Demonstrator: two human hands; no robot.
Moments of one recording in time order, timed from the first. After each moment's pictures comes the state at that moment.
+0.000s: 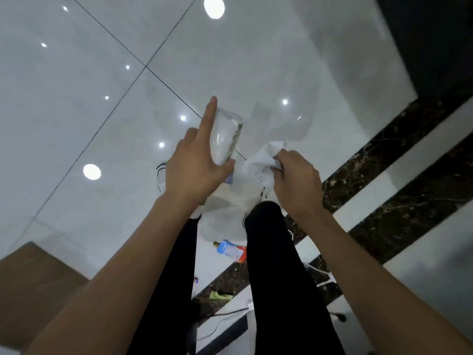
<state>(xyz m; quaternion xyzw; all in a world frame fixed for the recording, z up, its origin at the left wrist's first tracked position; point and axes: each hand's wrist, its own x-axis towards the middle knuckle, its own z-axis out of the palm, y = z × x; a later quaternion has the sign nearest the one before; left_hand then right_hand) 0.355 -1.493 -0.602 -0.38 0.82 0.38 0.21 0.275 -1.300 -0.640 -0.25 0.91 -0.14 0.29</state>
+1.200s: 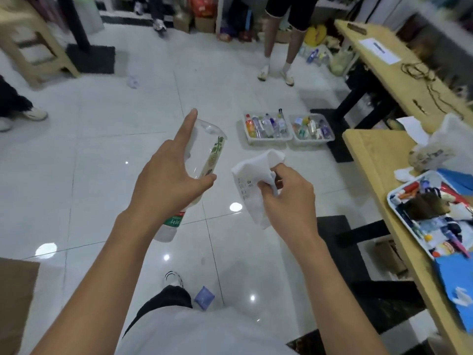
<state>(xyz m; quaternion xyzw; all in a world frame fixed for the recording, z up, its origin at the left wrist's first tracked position) 0.494 -1.587 -0.018 -0.50 0.77 0.32 -0.23 0.302 -1.479 -0.036 -0.47 0.81 -0.32 0.13</state>
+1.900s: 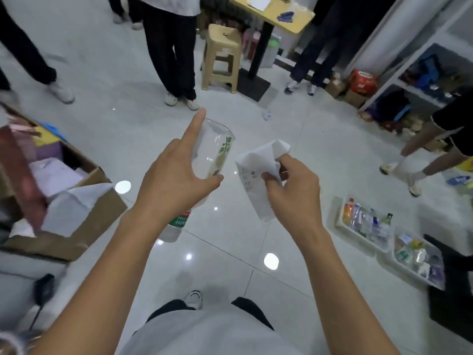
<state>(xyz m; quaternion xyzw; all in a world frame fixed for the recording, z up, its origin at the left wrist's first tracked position) 0.719 -1.661 -0.013 -0.72 0.56 0.23 -0.34 0.508 -1.709 -0.019 -0.72 0.61 -0.27 0.20</state>
